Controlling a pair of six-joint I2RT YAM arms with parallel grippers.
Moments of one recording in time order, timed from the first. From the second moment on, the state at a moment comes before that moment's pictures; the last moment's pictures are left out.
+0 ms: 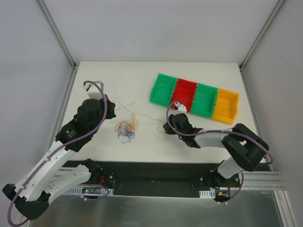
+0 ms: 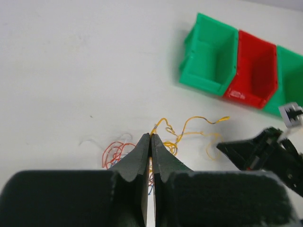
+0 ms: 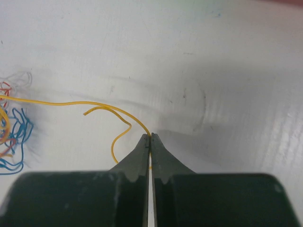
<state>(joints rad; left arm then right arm) -0.63 0.83 0.95 -0.54 -0.33 -0.43 0.80 1.58 0.57 0.39 0.17 0.69</state>
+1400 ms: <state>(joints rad) -0.53 0.67 1.10 -0.55 -1.21 -0.05 0.47 0.49 0.81 -0.59 0.81 0.29</state>
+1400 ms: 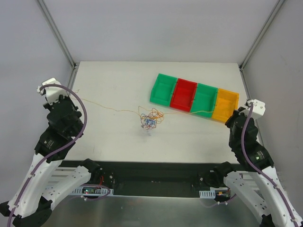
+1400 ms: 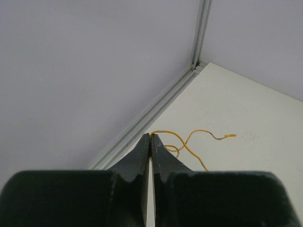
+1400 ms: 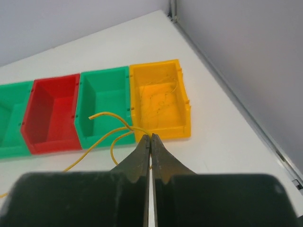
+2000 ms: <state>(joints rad) -0.52 0.86 1.67 -0.48 -0.24 -0.43 0.63 0.91 0.44 -0.05 -0.09 0.46</state>
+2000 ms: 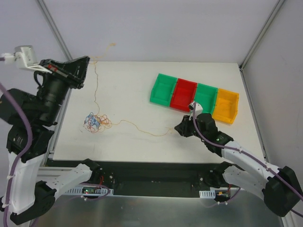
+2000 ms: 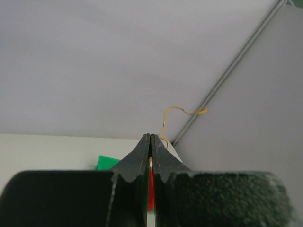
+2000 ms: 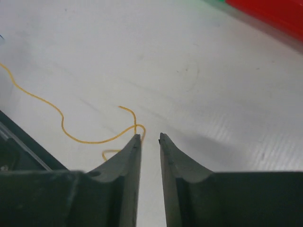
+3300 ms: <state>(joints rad) -0.52 1.08 1.73 -0.48 0.10 -0.64 1.02 1.74 0.90 0.63 0.22 0.23</state>
